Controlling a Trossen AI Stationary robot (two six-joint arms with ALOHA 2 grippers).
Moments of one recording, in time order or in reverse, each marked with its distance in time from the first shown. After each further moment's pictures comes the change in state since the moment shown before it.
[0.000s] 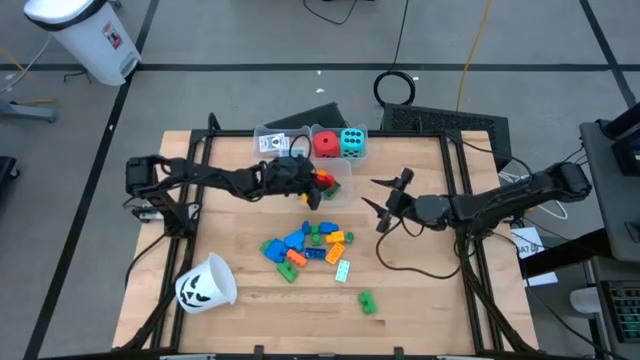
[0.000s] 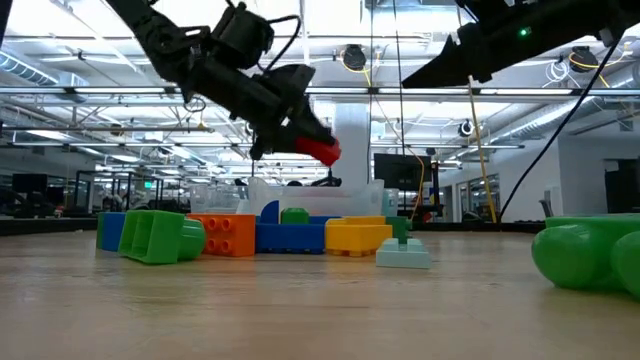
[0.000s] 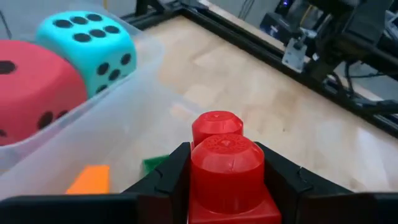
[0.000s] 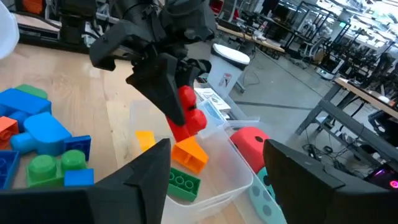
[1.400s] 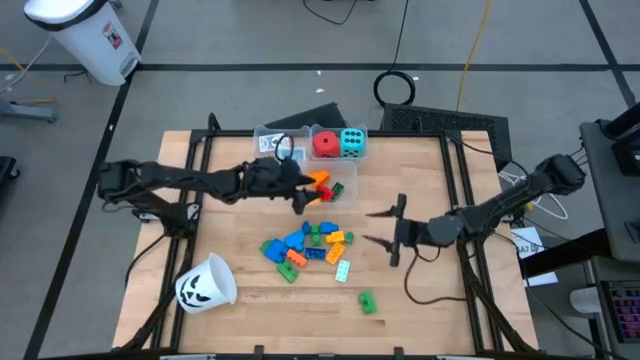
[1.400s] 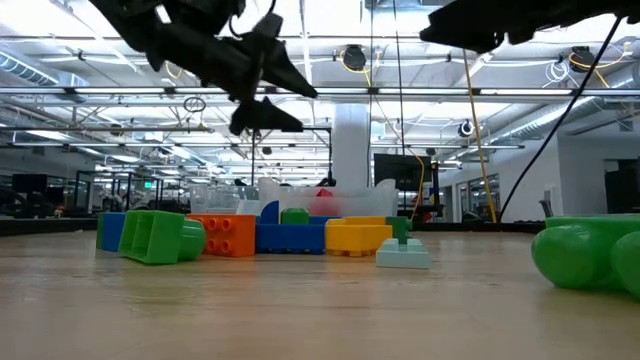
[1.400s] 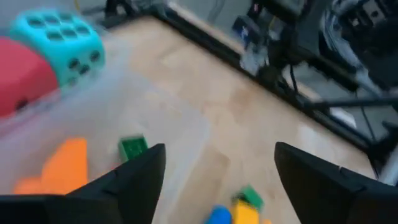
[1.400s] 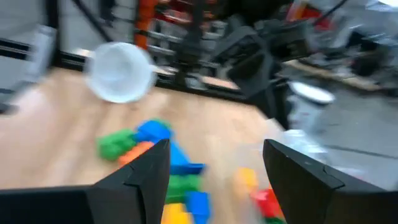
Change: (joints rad) left arm -0.070 -0.233 -0.061 -0.145 0.066 -0.079; right arm 0.261 0.016 0.000 0.087 -0.130 0.057
